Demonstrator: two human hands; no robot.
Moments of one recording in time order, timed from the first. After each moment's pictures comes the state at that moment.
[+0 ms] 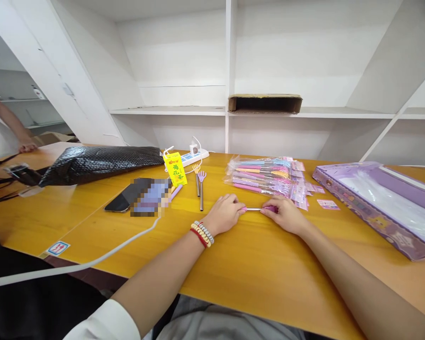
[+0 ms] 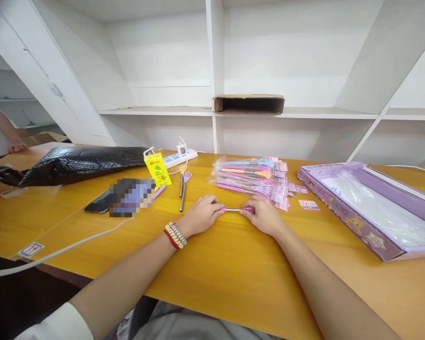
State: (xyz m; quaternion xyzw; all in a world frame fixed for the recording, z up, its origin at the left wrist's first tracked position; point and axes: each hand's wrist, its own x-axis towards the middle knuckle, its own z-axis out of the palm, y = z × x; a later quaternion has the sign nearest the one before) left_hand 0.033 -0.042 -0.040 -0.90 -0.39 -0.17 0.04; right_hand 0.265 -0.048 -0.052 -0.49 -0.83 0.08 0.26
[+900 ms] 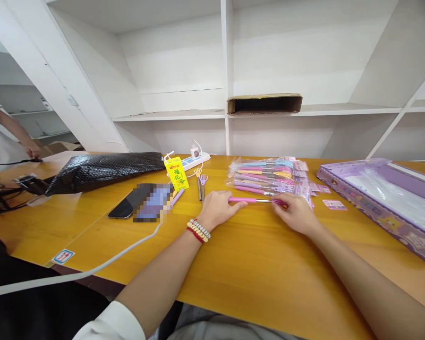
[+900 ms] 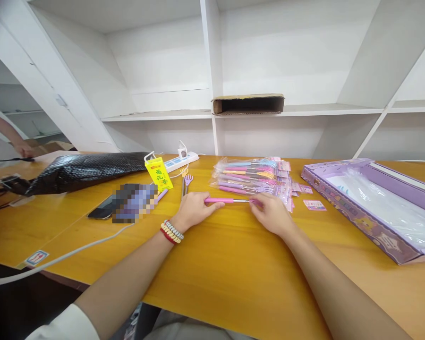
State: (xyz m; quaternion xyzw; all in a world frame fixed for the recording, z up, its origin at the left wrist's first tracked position) left_hand 0.022 -0.031 -0.014 -0.82 -0.54 -0.19 0.06; right_hand 0.273 -0.047 -0.049 -0.52 -0.78 0.04 0.34
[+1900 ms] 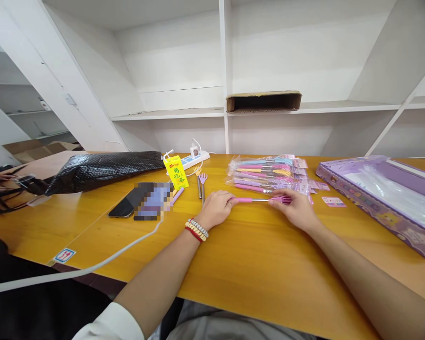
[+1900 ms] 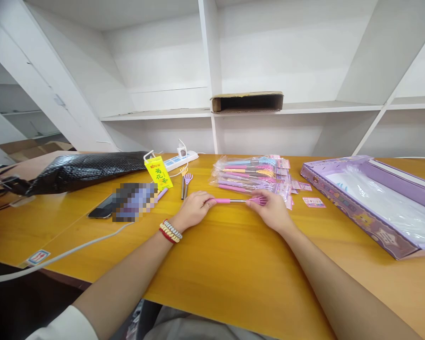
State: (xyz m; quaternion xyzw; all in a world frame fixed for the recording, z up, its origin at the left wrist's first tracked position) left_hand 0.014 -0.029 -0.022 -0.86 -0.46 -0.21 -0.04; right_hand 0.265 -0.049 -0.047 -0.53 -0.64 0.27 0.49
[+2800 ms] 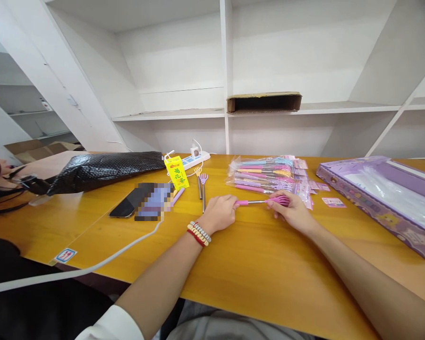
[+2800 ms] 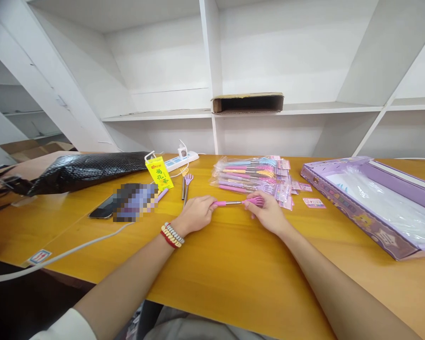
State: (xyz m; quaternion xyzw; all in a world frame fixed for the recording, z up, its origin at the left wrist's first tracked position) left_hand 0.022 -0.043 -0.020 -0.87 -0.47 -0.13 0.06; right_hand 0.253 -0.057 -0.044 -0.48 -0.62 0.39 0.48
